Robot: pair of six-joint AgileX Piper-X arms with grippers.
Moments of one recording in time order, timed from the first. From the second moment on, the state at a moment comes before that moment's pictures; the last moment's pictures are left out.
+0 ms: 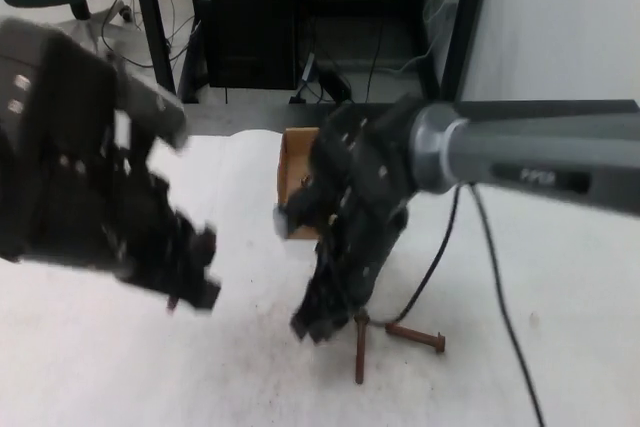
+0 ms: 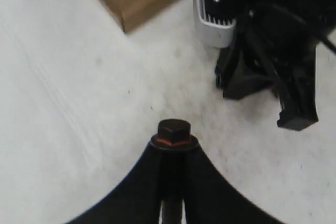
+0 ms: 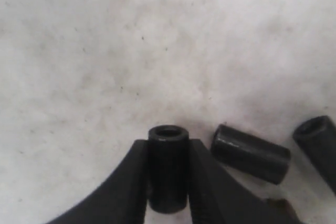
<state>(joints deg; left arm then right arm) -20.7 59.1 -45.4 31.7 13.9 8.5 37.2 112.5 -79.3 46.5 -16.3 -6.6</state>
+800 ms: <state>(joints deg) -20.7 65.4 -26.1 -49.3 44.8 -32.2 30.2 79.7 -42.4 -15.6 -53.9 13.4</state>
